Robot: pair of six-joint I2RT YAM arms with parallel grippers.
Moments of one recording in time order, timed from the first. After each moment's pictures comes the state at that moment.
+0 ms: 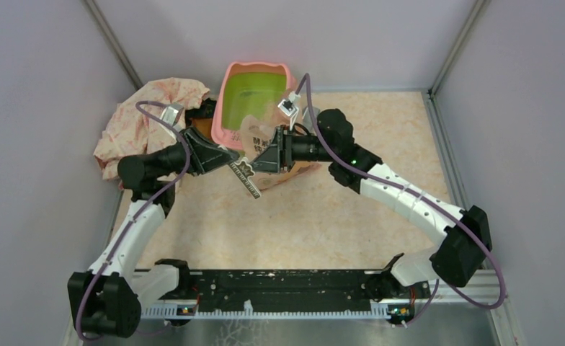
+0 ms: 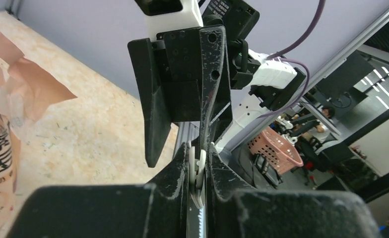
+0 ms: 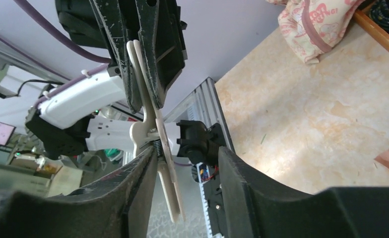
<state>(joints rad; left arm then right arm) -0.12 1.02 0.71 1.03 1.12 -1.28 0.77 1.37 1.21 0.10 -0.71 0.75</state>
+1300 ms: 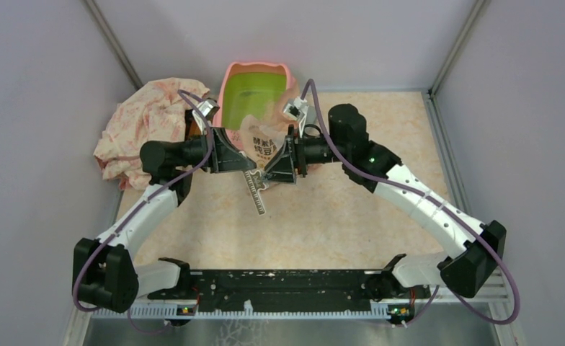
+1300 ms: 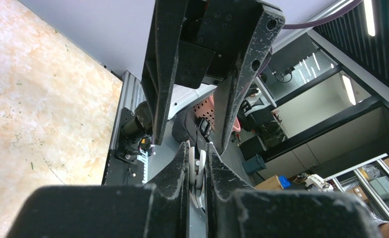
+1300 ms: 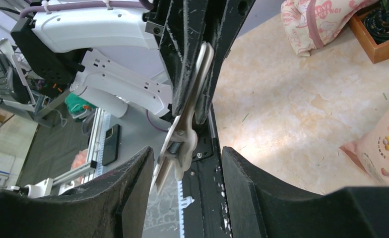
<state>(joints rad) -0.27 1.21 0.79 1.07 1.25 -1.52 0.73 1.27 1.29 -0.20 -0.82 0.41</state>
